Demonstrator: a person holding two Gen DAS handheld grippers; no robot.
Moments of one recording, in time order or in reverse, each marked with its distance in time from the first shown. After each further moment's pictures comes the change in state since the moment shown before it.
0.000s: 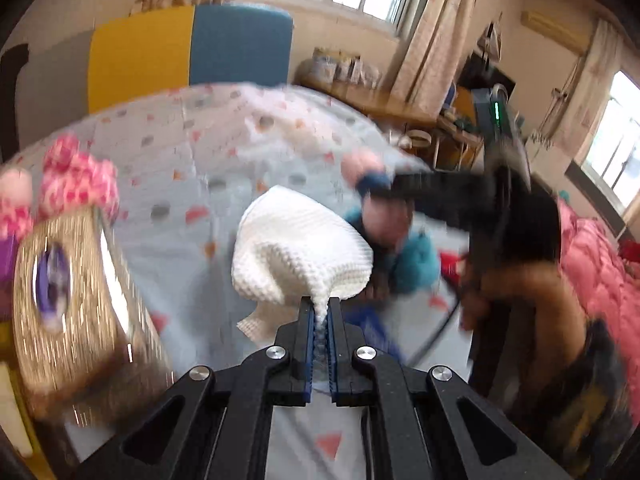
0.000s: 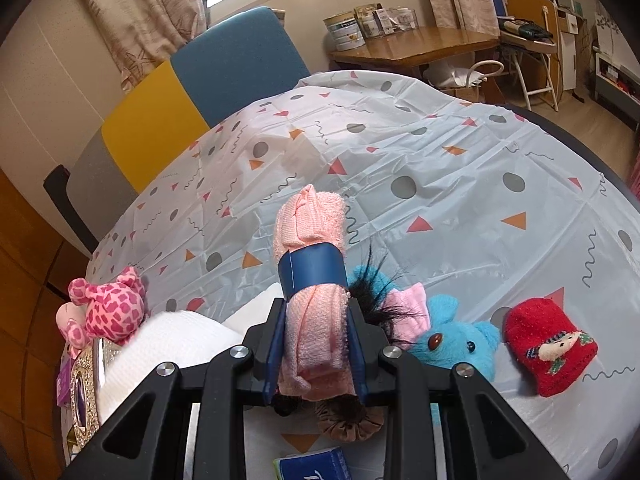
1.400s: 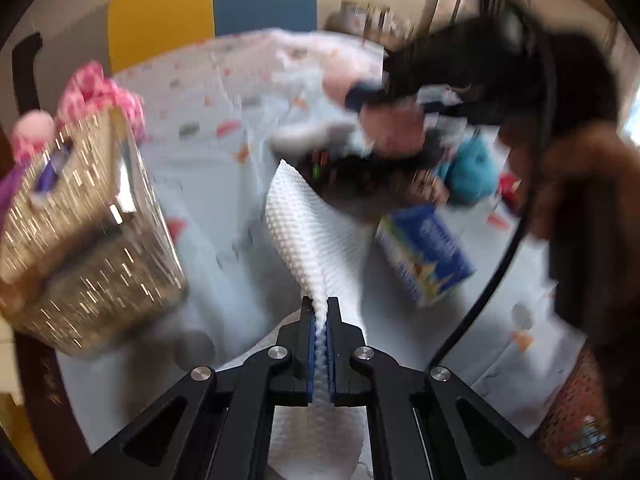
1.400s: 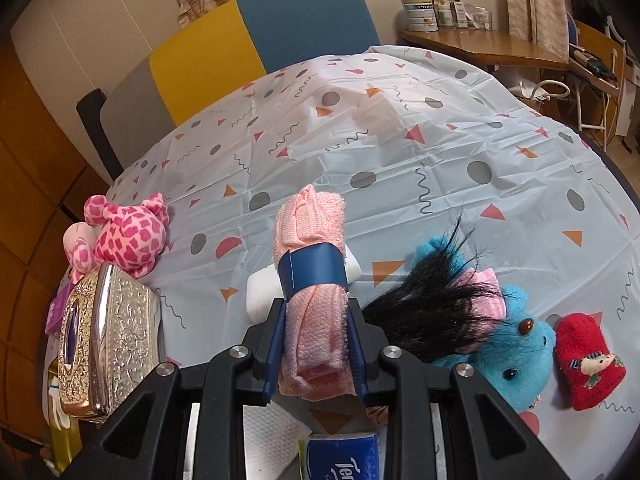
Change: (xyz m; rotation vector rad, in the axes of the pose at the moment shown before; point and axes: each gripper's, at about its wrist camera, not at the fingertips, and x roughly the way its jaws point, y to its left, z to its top) left arm 0.036 0.008 -0.095 0.016 0.185 0.172; right arm 0.025 0.044 -0.024 -0.211 0.126 0.063
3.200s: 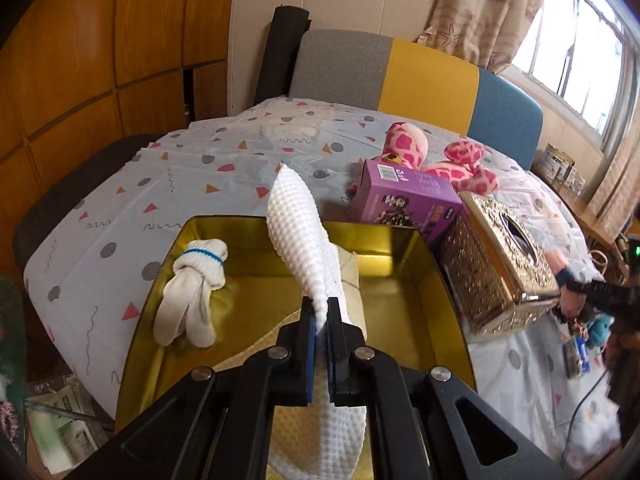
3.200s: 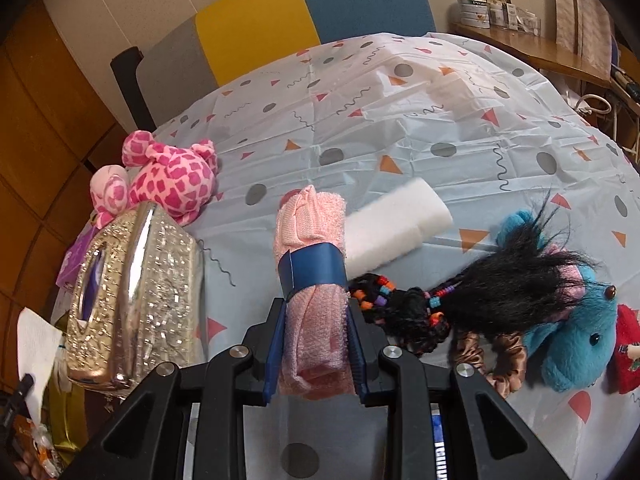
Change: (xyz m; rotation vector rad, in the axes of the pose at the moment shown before) left arm -0.186 0.261 -0.120 -0.571 -0.277 0.394; right arm 0.019 0.063 -0.028 -0.115 0.069 0.078
